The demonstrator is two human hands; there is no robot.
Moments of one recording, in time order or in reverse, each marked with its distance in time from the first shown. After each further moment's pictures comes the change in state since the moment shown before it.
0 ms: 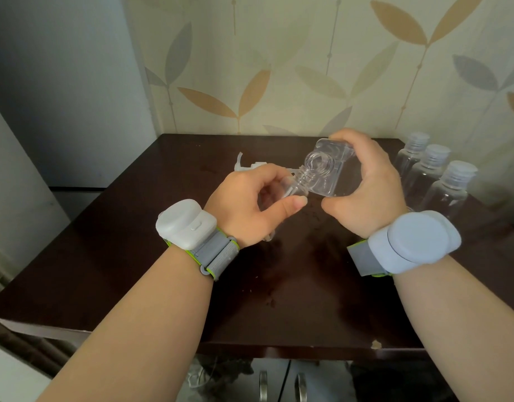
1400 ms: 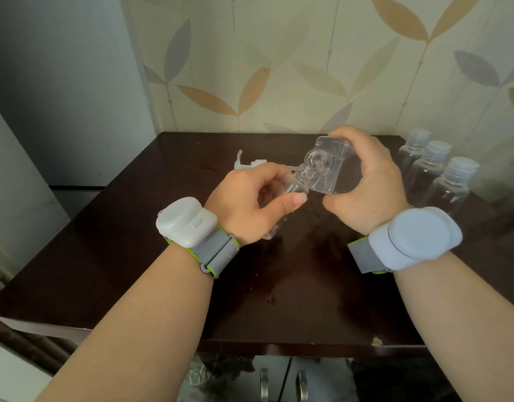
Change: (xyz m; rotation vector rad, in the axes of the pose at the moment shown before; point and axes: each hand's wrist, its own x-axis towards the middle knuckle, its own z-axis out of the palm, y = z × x) left_hand 0.001 0.000 0.000 0.003 -0.004 -0.007; right_hand -0.001 -0.002 0.001 -0.019 -0.004 -0.010
